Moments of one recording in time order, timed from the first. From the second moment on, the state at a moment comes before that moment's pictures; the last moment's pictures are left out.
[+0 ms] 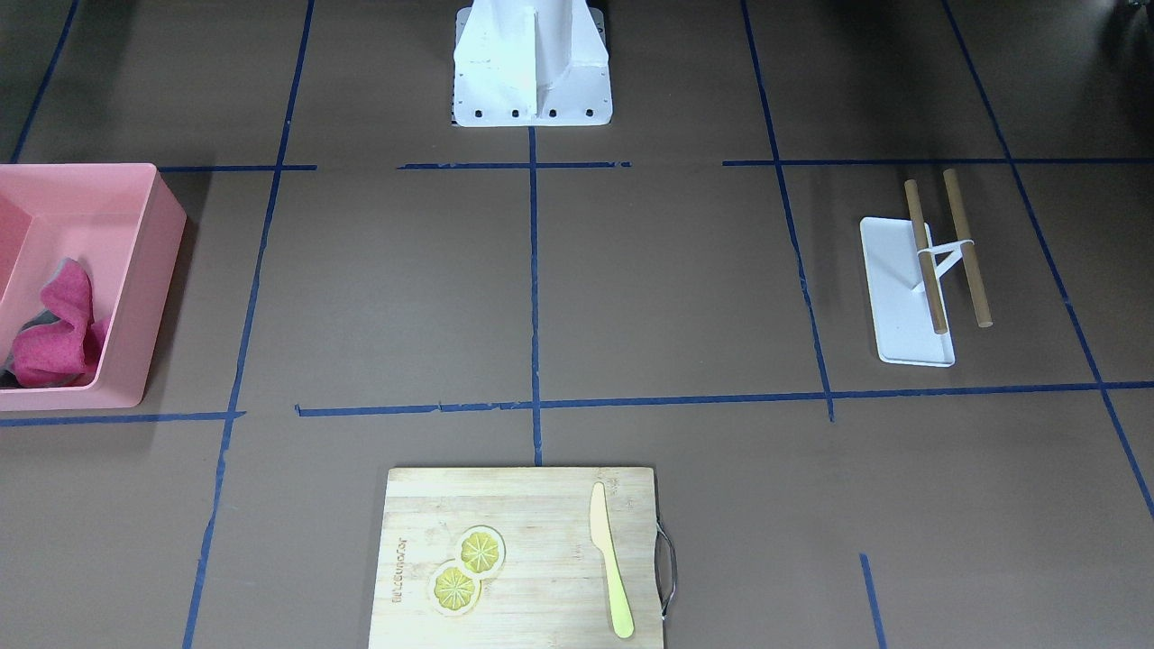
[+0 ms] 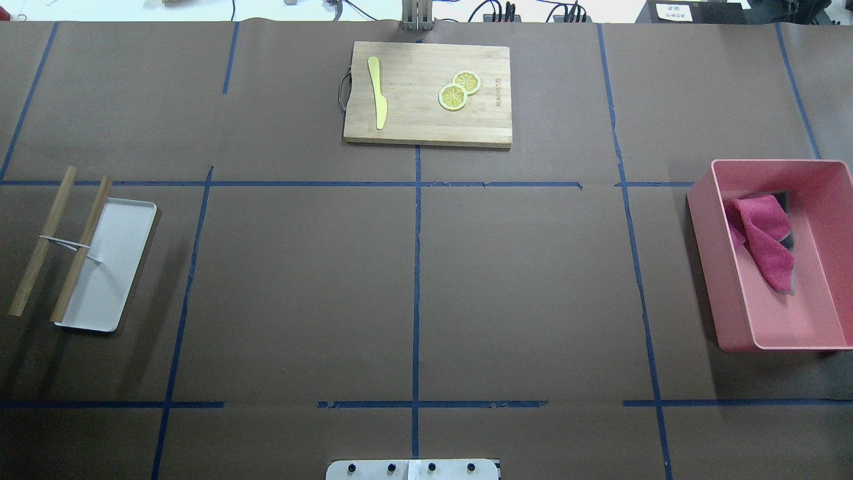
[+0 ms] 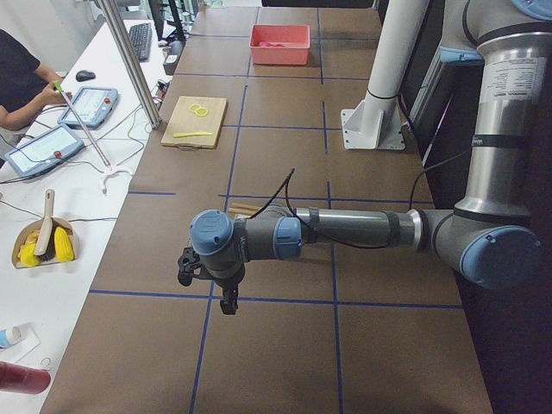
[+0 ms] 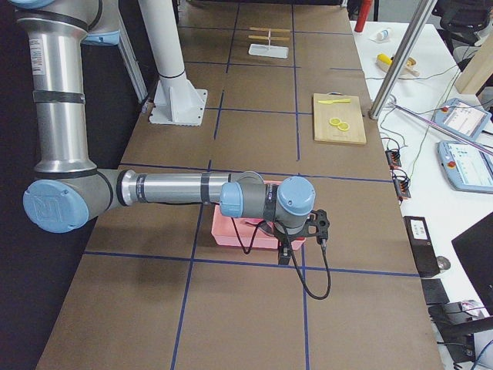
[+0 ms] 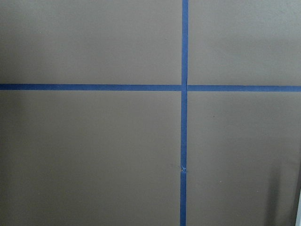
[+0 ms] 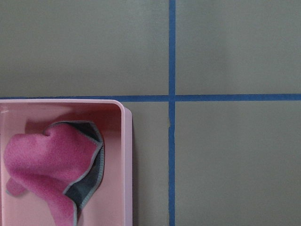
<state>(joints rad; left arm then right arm) -1.61 -1.60 -1.56 -1.48 -2.39 0.07 1.59 -1.56 1.61 -1.62 2.41 0.01</state>
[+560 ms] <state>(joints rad) -1.61 -1.61 -1.56 -1.48 -2.39 0.07 1.62 -1.59 1.60 -1.58 2.41 0.01</state>
